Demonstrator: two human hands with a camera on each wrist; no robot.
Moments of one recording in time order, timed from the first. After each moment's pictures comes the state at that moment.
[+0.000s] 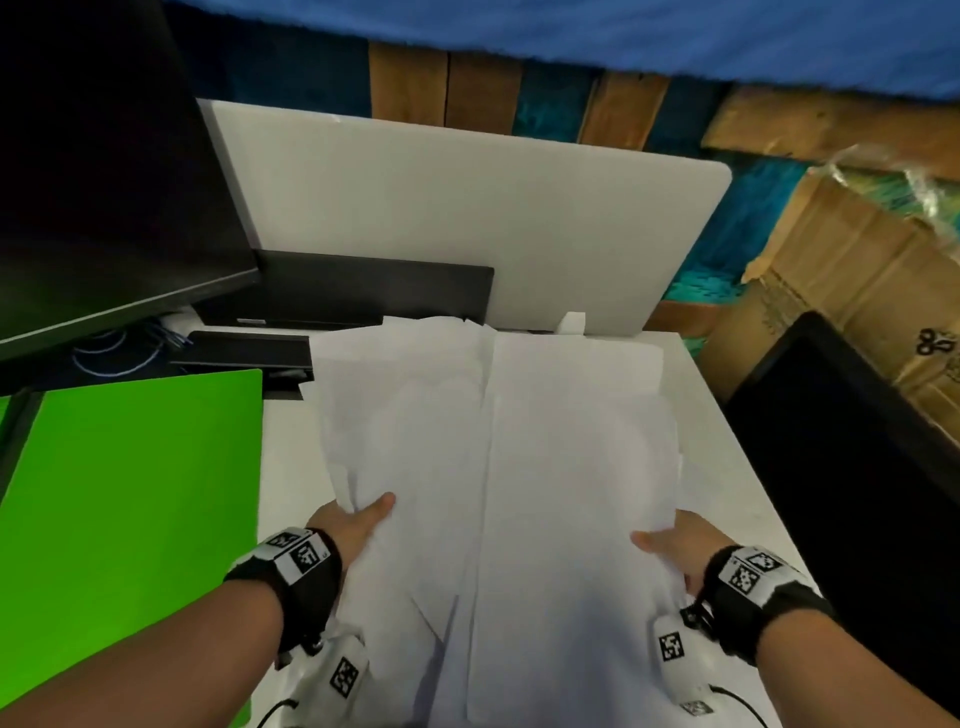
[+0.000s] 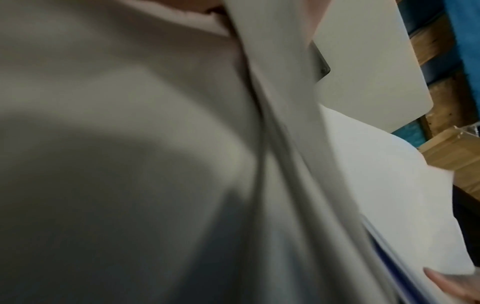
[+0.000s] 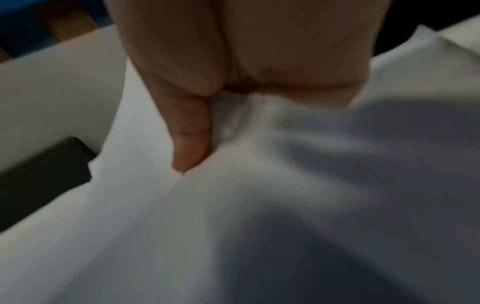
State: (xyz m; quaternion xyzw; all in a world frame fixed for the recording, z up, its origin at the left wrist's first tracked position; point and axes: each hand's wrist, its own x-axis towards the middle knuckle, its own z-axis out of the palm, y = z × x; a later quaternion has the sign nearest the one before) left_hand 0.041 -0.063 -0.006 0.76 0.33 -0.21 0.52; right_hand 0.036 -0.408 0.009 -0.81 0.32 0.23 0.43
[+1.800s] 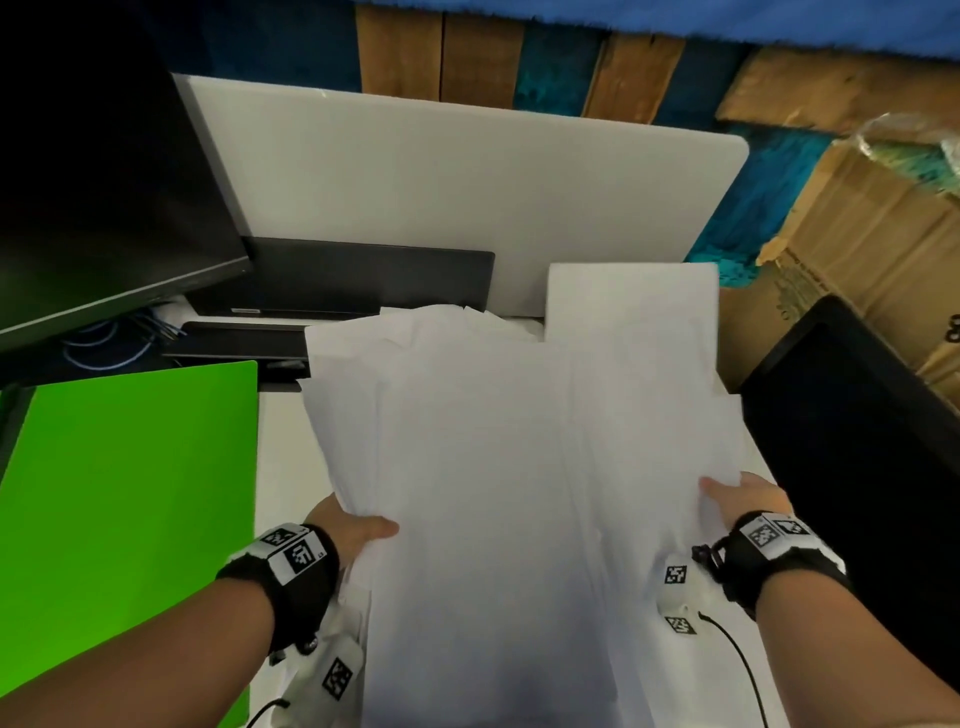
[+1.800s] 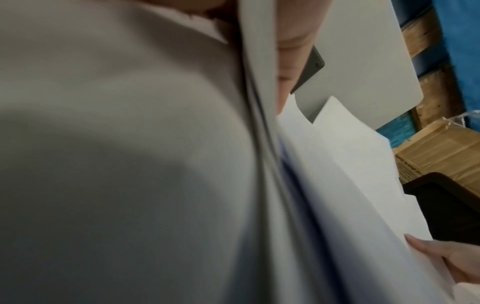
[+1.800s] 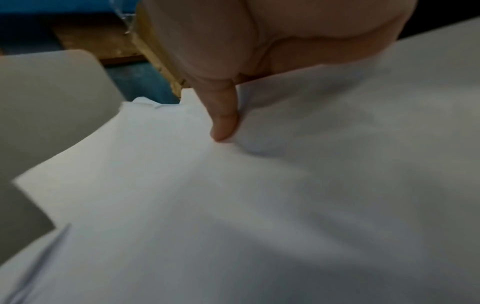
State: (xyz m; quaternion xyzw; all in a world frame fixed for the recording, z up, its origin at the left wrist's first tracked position) left_hand 0.043 -0.061 -0.011 0.72 0.30 -0.21 0.59; right_hand 0.062 -0.450 0.023 -0.86 0.42 0.09 0.28
